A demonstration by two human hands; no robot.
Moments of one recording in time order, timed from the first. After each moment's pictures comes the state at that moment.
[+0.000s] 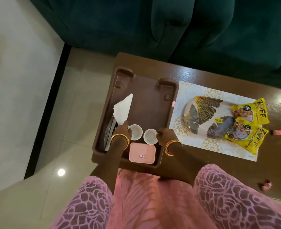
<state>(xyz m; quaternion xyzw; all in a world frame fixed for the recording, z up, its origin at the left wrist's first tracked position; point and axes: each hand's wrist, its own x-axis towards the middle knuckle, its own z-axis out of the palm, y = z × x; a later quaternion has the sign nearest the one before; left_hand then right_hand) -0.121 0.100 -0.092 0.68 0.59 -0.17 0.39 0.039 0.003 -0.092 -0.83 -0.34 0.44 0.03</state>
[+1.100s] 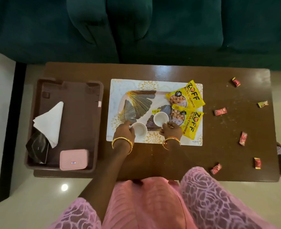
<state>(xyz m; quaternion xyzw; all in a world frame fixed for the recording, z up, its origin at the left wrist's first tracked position) 0.139 -0.064 -0.046 0.73 0.56 -0.11 0.37 0.270 -0.163 -0.111 -0.83 0.16 0.35 0.41</state>
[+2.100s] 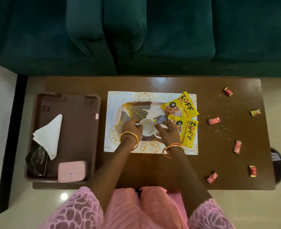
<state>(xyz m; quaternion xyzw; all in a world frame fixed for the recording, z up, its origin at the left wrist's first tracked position) 0.205 -0.044 -0.024 0.71 0.55 -0.09 0.43 0.293 -0.146 -0.039 -0.82 0.03 0.42 0.40</state>
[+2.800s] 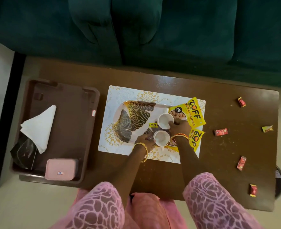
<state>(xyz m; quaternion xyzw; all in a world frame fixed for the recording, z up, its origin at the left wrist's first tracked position) 0.231 -0.087 -0.115 0.33 0.65 -0.11 0.67 0.364 -0.123 -0.108 -0.91 -0.07 0.32 0.25</state>
